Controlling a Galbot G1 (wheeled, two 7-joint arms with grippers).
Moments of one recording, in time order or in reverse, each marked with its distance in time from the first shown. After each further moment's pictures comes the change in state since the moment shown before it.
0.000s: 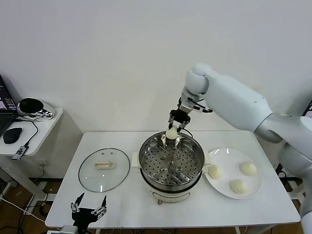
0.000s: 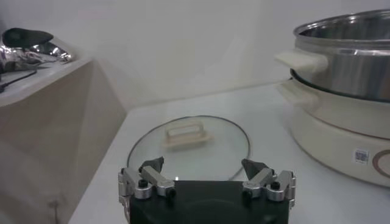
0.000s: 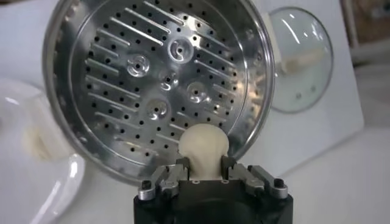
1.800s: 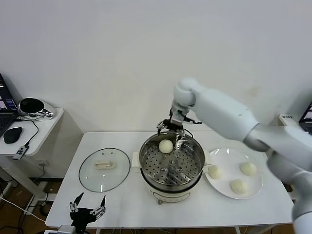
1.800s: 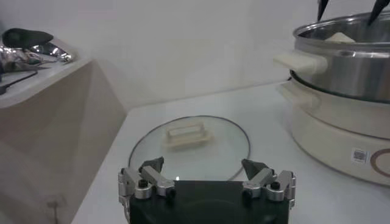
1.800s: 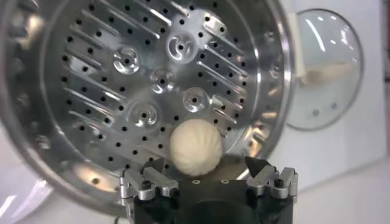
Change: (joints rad) left arm -0.002 0.027 -0.012 -0.006 -0.021 0.019 0.020; right arm 0.021 -0.205 -0.005 0.245 0.067 -0.352 -0.005
